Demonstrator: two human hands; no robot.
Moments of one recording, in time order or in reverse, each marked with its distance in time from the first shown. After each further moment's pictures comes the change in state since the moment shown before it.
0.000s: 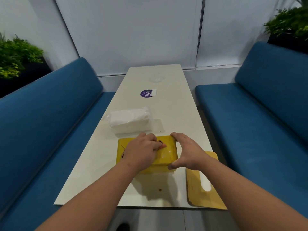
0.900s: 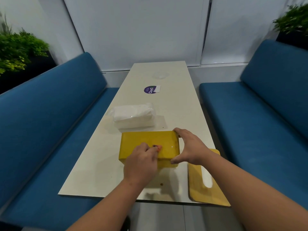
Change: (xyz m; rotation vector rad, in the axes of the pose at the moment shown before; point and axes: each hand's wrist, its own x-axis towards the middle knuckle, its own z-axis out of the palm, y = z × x) left_hand -0.053 0.026 0.016 -0.067 0.248 -0.247; right_hand 0.004 0.002 0.000 -0.015 -0.011 -0.017
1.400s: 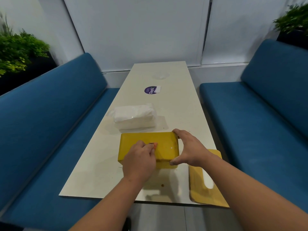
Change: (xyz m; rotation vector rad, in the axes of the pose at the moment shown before) left_hand 0.013 -0.001 -0.005 0.030 -0.103 -0.224; right_hand 0.001 -0.003 0.004 0.010 0.004 -0.010
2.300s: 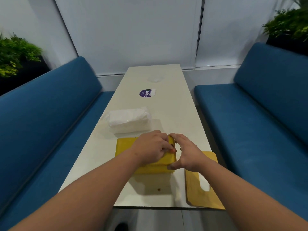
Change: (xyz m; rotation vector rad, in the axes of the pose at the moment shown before) left_hand 0.070 0.026 -0.006 0.130 -0.405 0.720; right_hand -0.006 0.008 0.003 0.116 0.034 -0.014
